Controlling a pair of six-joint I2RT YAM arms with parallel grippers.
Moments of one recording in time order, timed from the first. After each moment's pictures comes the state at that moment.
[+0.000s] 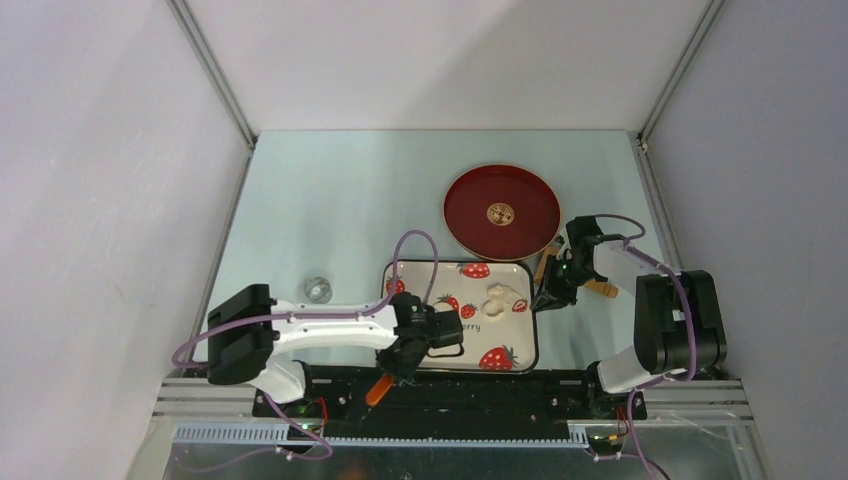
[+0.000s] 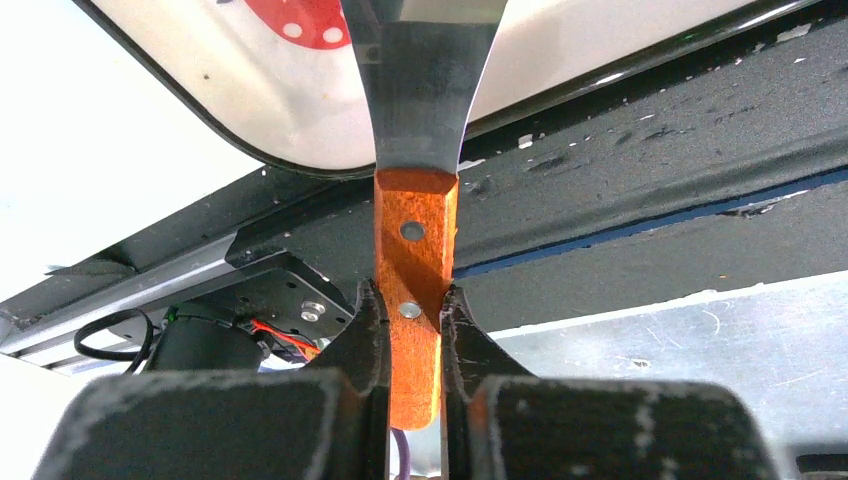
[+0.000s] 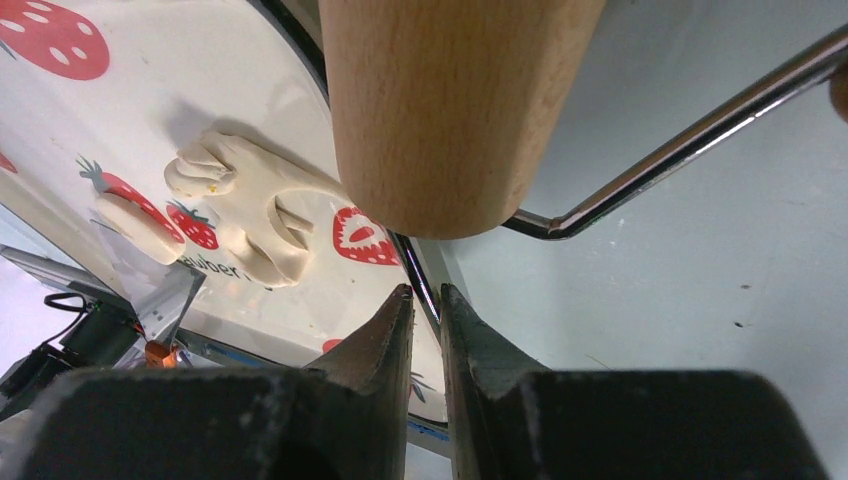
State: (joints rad) left arm -1.31 1.52 0.99 -1.12 -0.08 -0.75; right arm 0.10 1.50 0.76 -0.67 -0.41 0.41
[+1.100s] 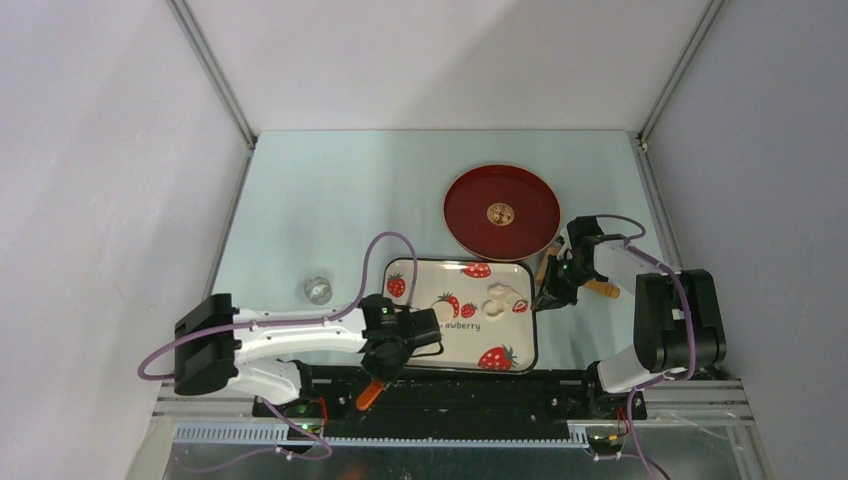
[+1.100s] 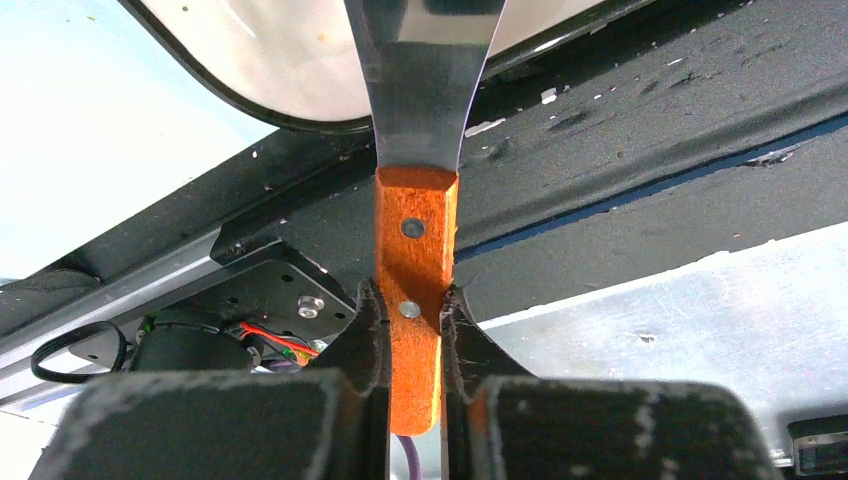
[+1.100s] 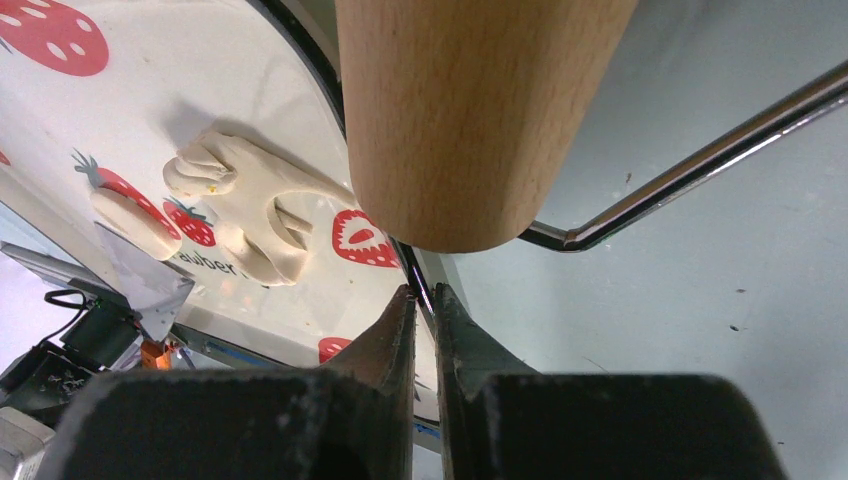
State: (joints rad) left arm -1.28 1.35 0.87 -1.08 -0.02 -0.74; right arm 0.09 1.51 0.76 -0.66 -0.42 0.41
